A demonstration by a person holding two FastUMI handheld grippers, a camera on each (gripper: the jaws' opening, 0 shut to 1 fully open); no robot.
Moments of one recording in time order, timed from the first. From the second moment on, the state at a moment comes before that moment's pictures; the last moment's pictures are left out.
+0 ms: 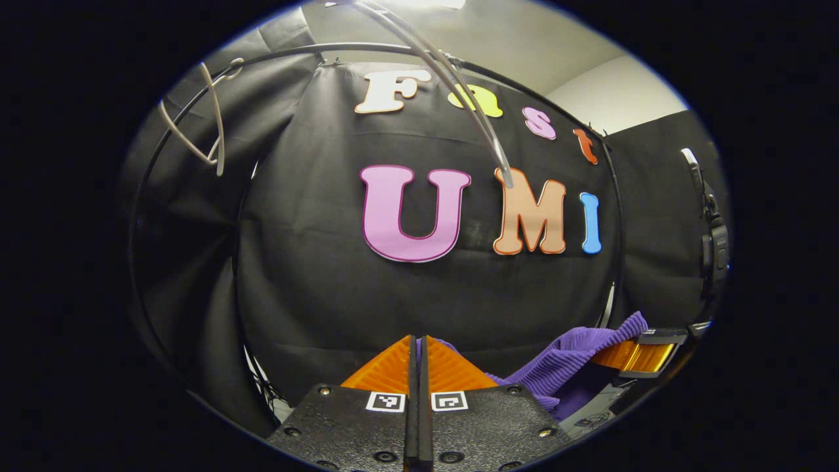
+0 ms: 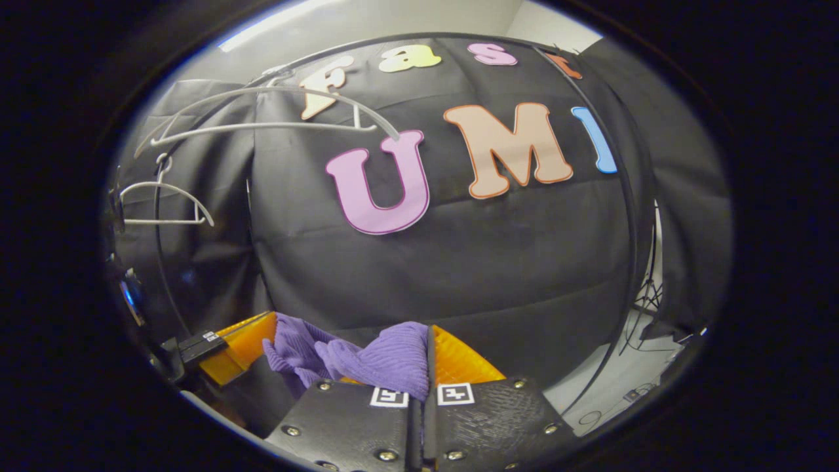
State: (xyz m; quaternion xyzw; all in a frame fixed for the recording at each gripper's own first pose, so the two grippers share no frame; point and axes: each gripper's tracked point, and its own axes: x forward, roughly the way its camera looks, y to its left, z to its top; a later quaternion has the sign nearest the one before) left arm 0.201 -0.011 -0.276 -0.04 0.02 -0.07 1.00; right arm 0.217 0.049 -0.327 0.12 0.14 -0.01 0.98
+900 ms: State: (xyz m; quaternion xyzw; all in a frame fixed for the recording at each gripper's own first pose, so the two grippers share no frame) left arm 0.197 -0.031 -0.436 -0.03 0.18 -0.09 0.98; right arm 0.184 0.033 -0.526 0.13 0.36 -0.06 0.92
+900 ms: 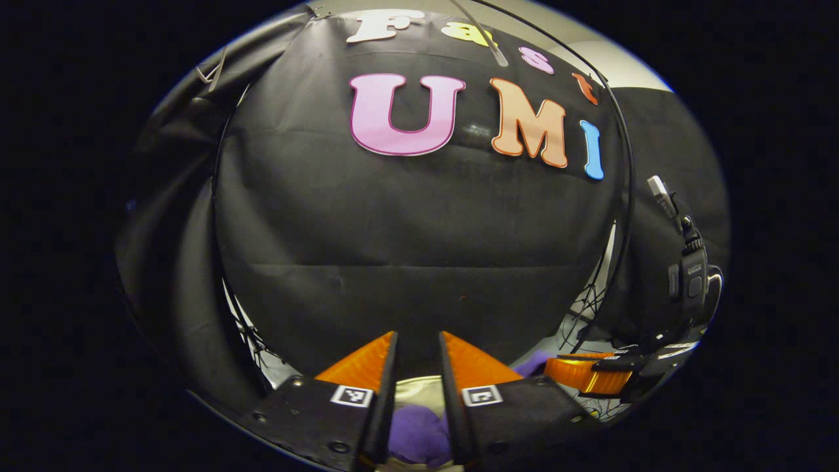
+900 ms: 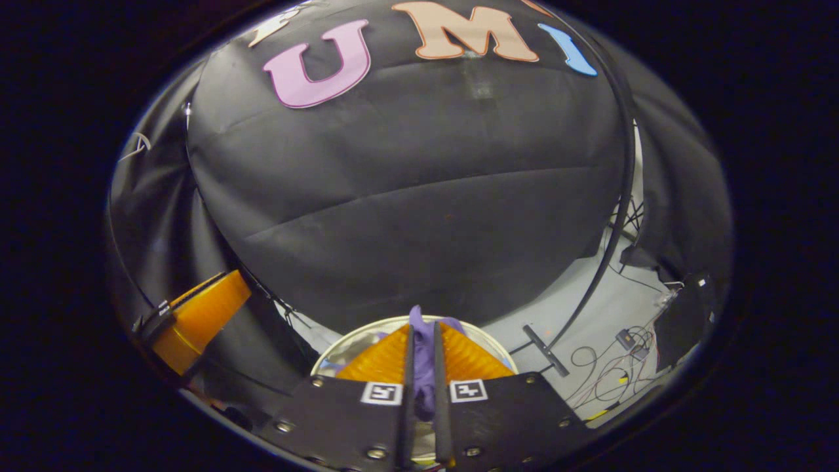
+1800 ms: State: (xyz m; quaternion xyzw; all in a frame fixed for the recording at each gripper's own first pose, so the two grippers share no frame) left arm 0.187 0.007 -0.348 0.01 0.15 -0.05 0.99; right arm 0.196 0.011 -0.396 0.07 0.25 -0.08 0.96
